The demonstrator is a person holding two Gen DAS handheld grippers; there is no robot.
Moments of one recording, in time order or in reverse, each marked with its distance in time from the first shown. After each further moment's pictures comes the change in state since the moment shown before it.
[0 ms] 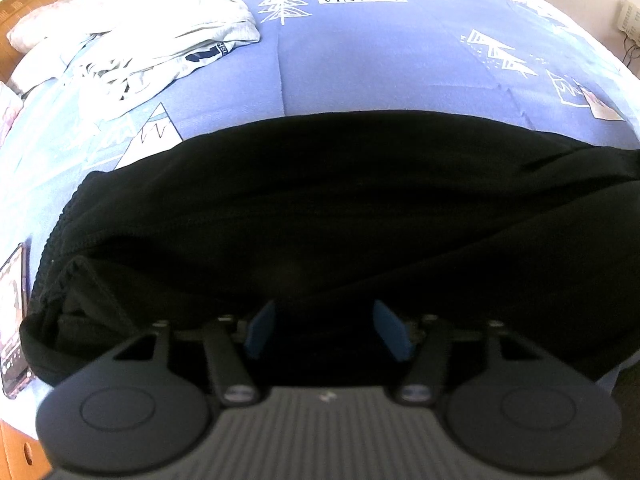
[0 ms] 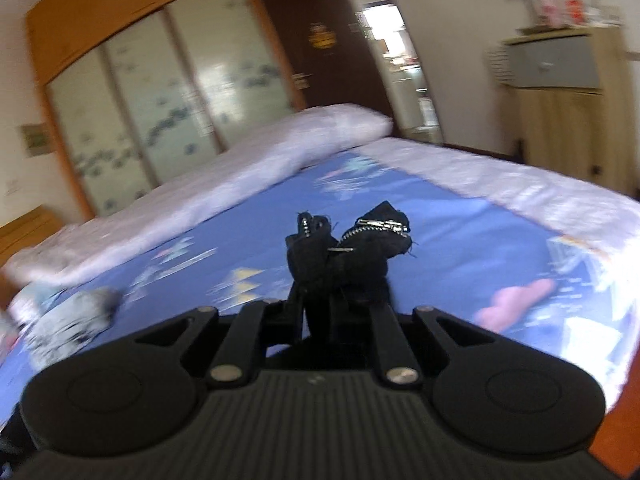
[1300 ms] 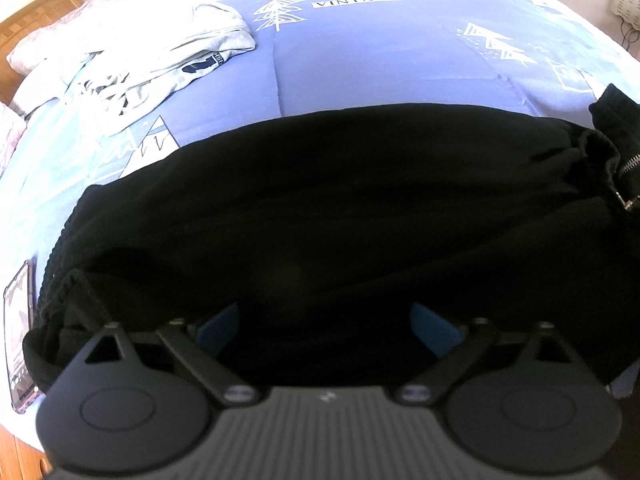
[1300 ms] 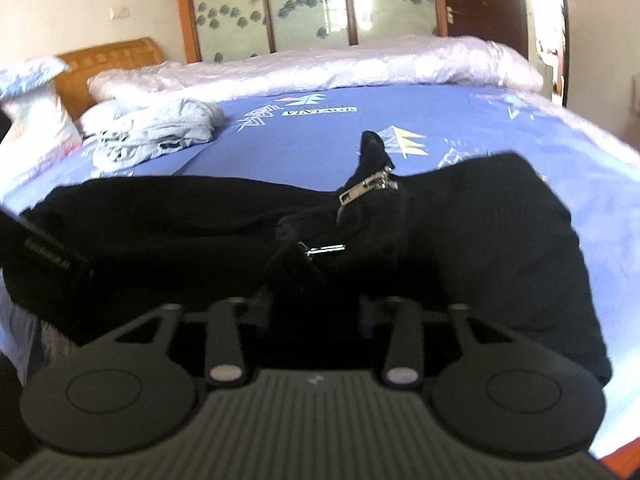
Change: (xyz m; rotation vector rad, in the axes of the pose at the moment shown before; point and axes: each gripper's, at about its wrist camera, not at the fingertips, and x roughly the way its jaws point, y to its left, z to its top) left arm -0.004 -0.014 -0.013 0.061 -0.023 0.044; right arm 0.044 0.121 -0.123 -0.391 0.238 0.137
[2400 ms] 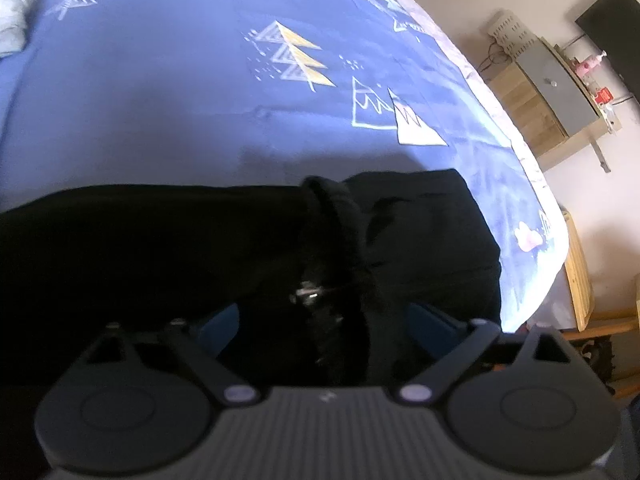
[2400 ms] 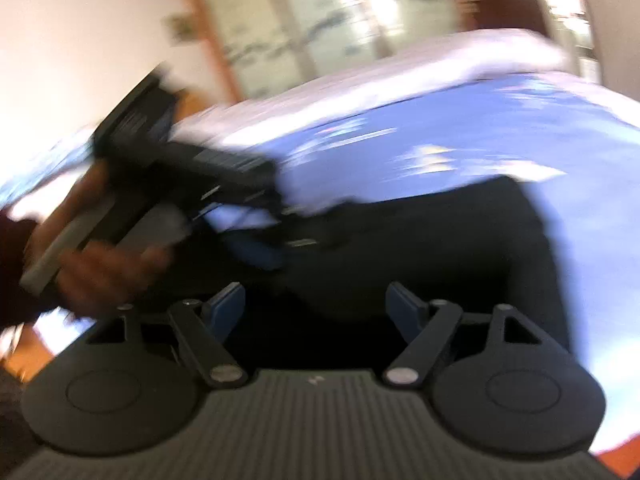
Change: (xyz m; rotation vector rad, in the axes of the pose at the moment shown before) left arm 0.010 -0.091 0.098 -0.033 0.130 -0.630; right arm -0.051 -0.081 0.014 0.233 -0.060 0.178
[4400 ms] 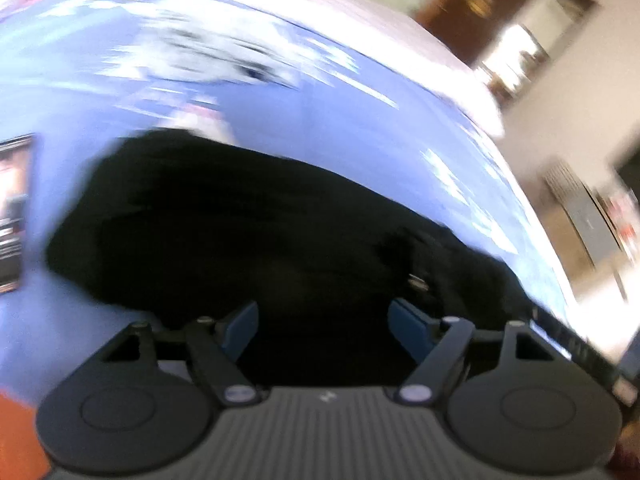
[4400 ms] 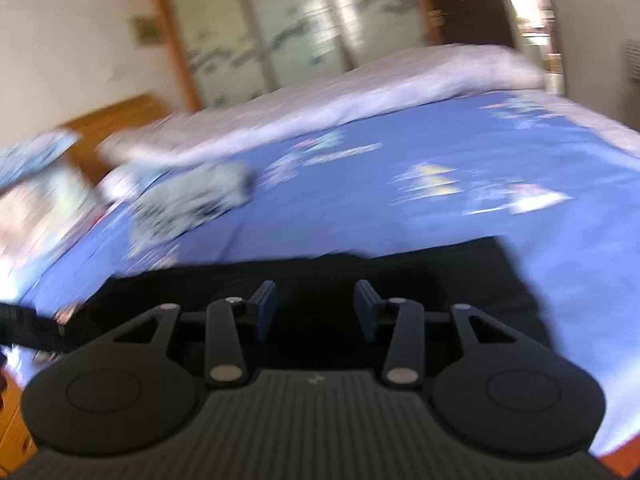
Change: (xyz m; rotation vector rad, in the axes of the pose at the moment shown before) left arm -0.184 0.166 -0.160 -0.310 -0.415 0.131; right arm 0.080 0.109 0.004 -0.085 0.042 -0.035
